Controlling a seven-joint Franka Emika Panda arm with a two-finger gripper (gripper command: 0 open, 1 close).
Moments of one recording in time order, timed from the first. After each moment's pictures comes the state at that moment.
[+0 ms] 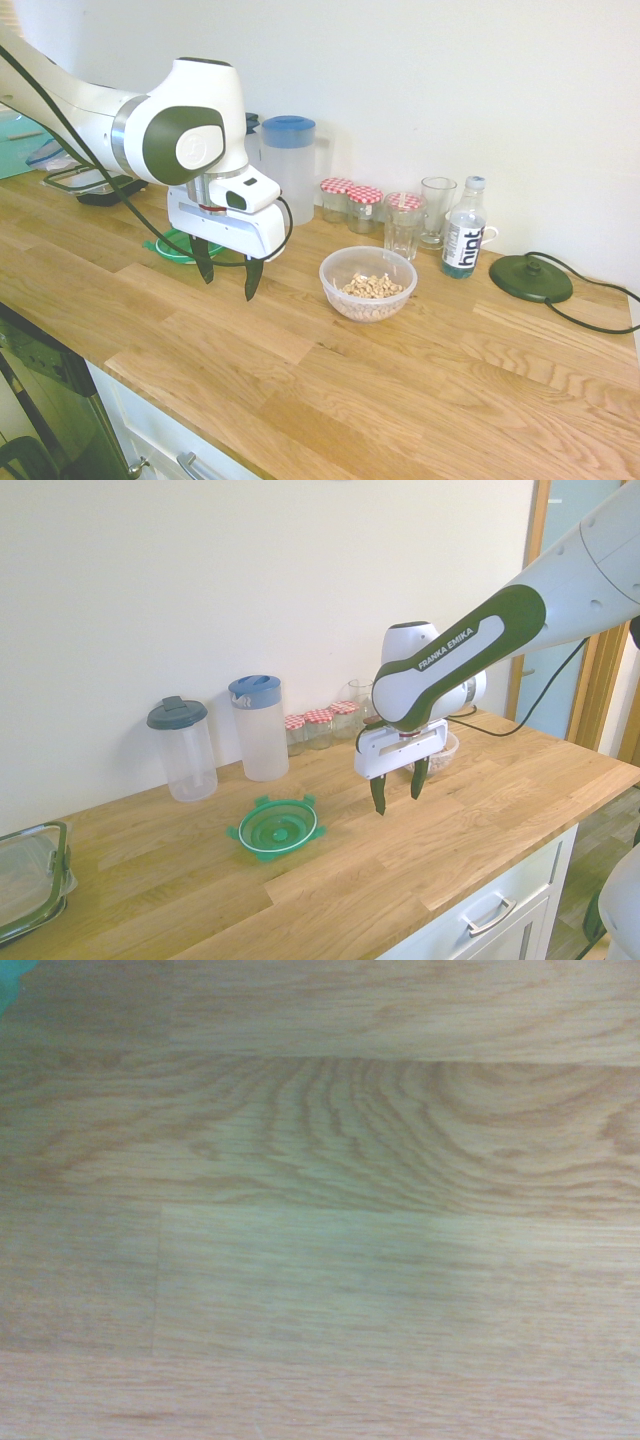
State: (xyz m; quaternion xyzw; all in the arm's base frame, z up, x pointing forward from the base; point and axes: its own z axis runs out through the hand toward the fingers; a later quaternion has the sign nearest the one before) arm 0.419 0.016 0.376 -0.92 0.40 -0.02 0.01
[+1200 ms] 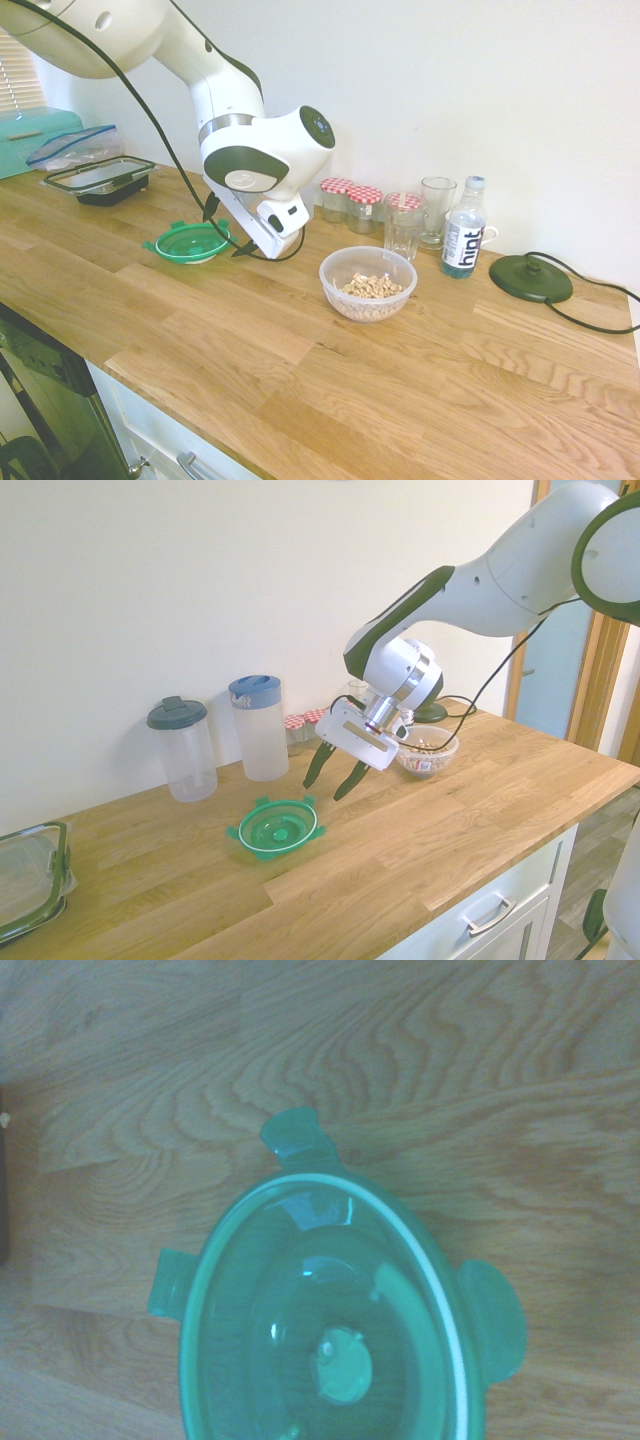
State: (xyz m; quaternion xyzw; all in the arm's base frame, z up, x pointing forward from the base) arm 0.514 0.024 0.337 -0.85 0.38 0.10 0.36
